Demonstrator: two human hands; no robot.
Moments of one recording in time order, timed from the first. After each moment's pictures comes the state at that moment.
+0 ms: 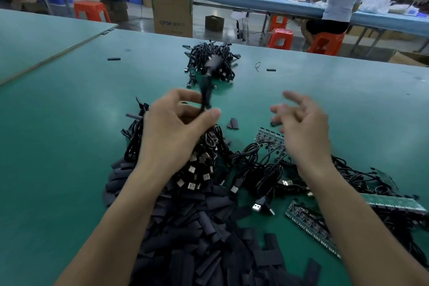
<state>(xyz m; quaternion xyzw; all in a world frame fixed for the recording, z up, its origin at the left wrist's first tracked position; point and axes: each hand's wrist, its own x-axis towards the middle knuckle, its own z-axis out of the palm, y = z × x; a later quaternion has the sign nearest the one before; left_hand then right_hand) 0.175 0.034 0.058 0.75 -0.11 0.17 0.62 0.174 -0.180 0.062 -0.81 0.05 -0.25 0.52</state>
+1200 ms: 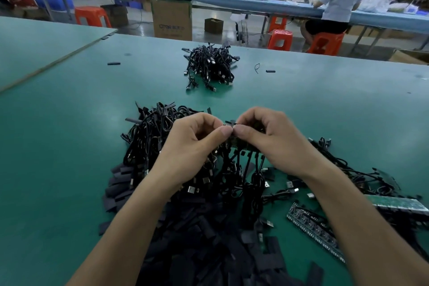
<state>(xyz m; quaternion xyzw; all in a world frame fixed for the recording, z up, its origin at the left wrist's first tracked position) 0.175 0.019 0.046 0.73 -0.17 0.05 0.66 0.172 -0.165 0.075 -0.86 -0.19 -0.05 0.48</state>
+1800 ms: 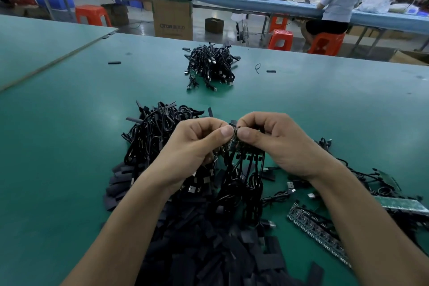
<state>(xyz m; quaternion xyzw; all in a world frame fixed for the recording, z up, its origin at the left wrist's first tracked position) 0.173 0.021 0.047 0.67 -0.20 -0.06 0.71 0.169 -0.170 0.077 -0.81 -0.24 0.02 0.53</state>
